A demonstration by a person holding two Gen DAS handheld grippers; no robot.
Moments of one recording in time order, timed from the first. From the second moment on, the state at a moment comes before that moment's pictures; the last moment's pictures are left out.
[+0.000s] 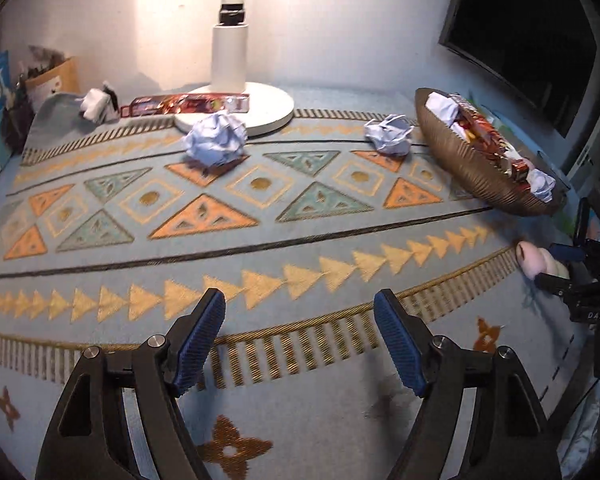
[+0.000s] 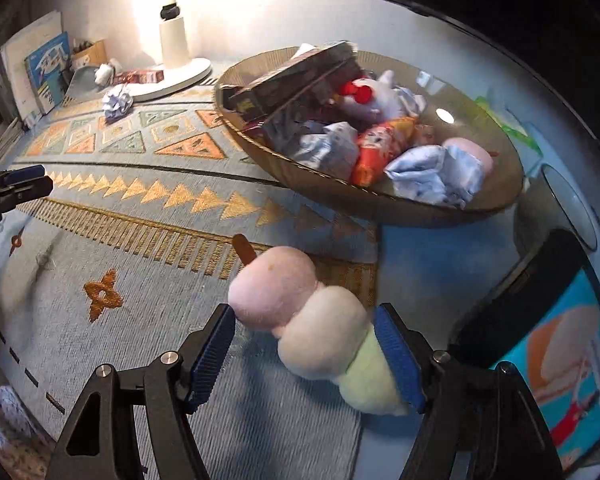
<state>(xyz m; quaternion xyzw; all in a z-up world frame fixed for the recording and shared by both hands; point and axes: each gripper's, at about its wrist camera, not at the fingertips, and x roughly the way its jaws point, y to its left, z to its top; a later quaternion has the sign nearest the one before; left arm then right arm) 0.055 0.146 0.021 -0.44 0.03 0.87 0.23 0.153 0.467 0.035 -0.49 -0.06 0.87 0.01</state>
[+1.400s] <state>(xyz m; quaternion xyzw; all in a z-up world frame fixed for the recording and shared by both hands) 0.056 0.136 0.002 -0.44 0.02 0.87 0.24 0.169 0.442 0.018 -0.46 0.01 0.89 0.02</state>
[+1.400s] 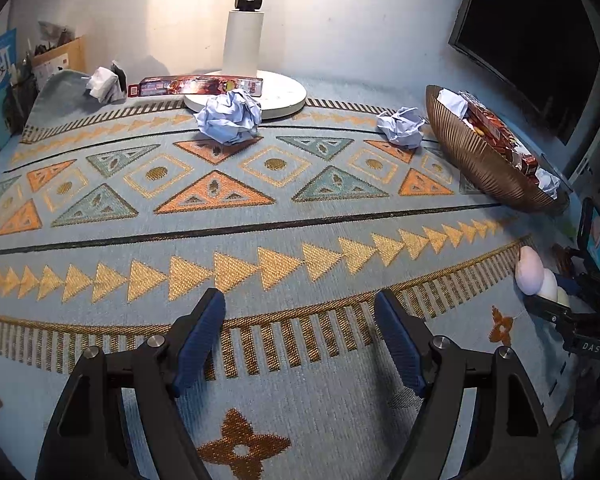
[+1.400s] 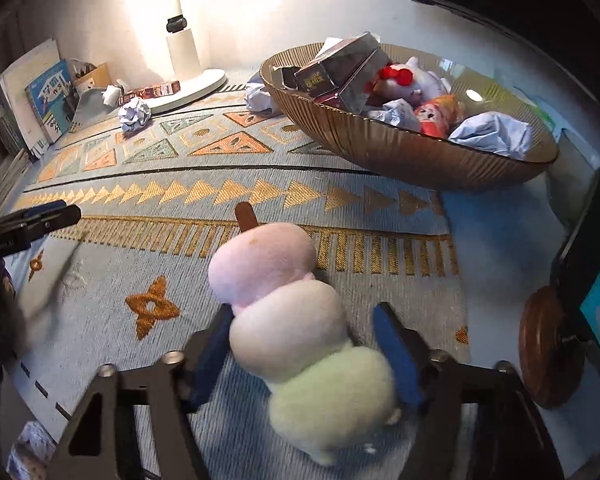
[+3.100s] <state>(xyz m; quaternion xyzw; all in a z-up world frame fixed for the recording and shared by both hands) 0.017 0.045 0.026 -0.43 0.00 0.88 0.17 0.069 0.333 0.079 -0.43 0.12 0.89 -0.06</state>
